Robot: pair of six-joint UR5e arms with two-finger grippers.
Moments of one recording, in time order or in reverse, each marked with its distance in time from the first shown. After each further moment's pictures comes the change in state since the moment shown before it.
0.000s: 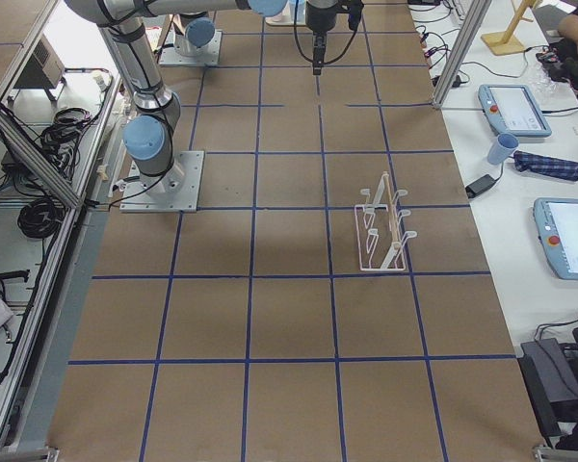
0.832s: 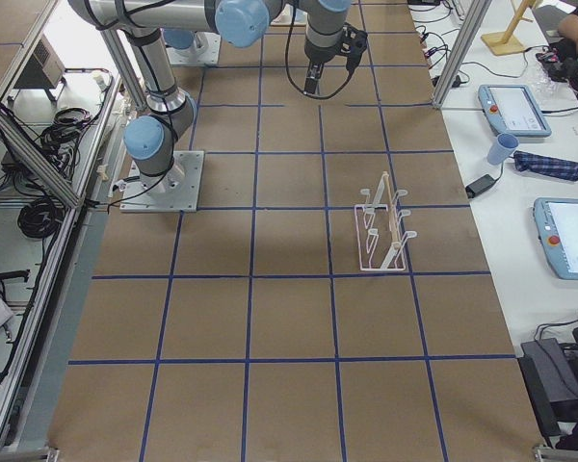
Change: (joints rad) left arm -0.368 0.021 -0.144 0.051 -0.645 -0.001; right arm -0.306 0.001 -0.028 0.255 0.292 -0.160
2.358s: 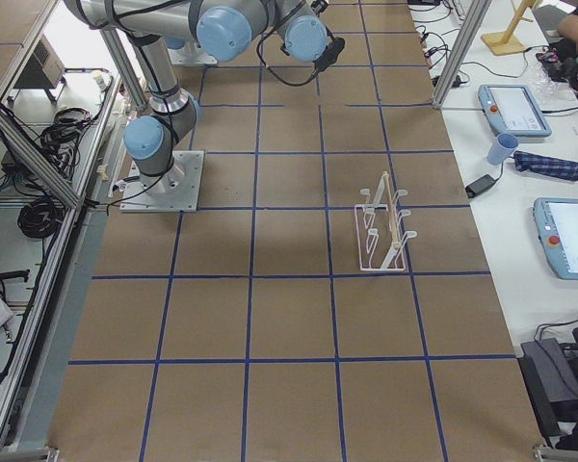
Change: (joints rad) left arm -0.138 -0.040 -0.045 0.106 -0.111 -0.005; right arm -0.020 -0.029 0.066 0.509 0.530 0.006
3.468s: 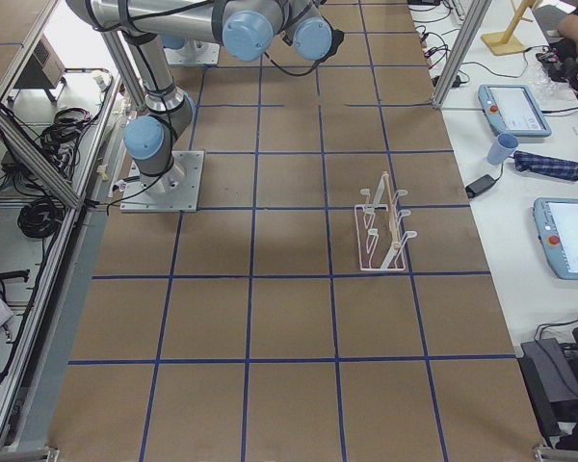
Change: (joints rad) left arm -0.003 -0.001 0.000 0.001 -0.002 0.000; right arm 0.132 0.029 0.038 -0.010 0.098 0.003
